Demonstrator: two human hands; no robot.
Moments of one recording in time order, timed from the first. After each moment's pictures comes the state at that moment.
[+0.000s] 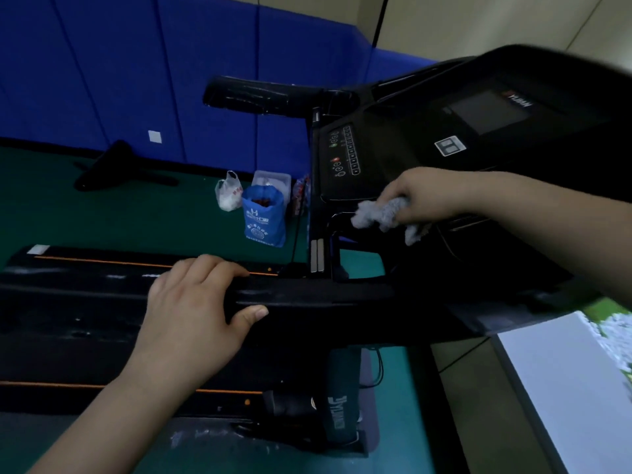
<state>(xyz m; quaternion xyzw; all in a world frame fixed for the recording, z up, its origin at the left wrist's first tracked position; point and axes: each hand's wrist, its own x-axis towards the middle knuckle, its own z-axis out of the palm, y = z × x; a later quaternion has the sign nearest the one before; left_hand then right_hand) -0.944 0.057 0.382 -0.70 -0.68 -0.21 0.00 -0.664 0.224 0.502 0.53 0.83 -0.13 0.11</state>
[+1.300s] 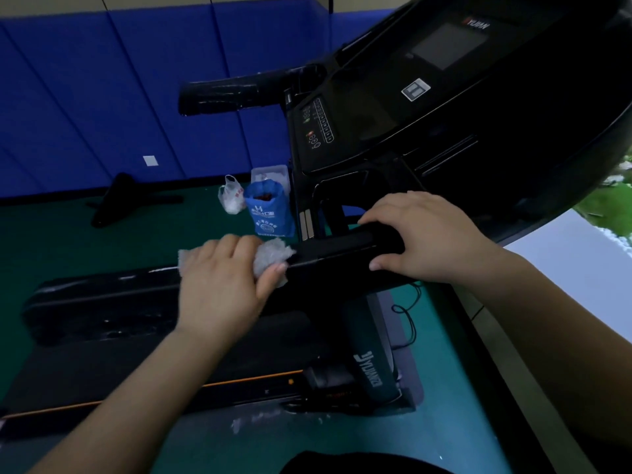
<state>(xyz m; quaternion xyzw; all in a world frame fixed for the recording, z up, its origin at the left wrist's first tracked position) -0.923 0.071 0.377 -0.77 -0.60 -0.15 0.13 -0.642 0.089 0.422 0.52 0.85 0.02 -0.10</state>
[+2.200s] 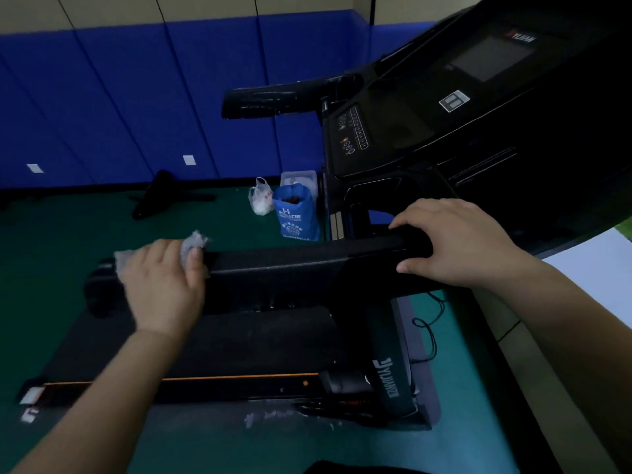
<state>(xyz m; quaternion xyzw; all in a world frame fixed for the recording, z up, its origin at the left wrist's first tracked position) -1.023 0.066 0.354 -0.63 -0.69 -0.28 0.22 -0.646 0.089 0.426 0.54 0.84 0.02 -0.10</state>
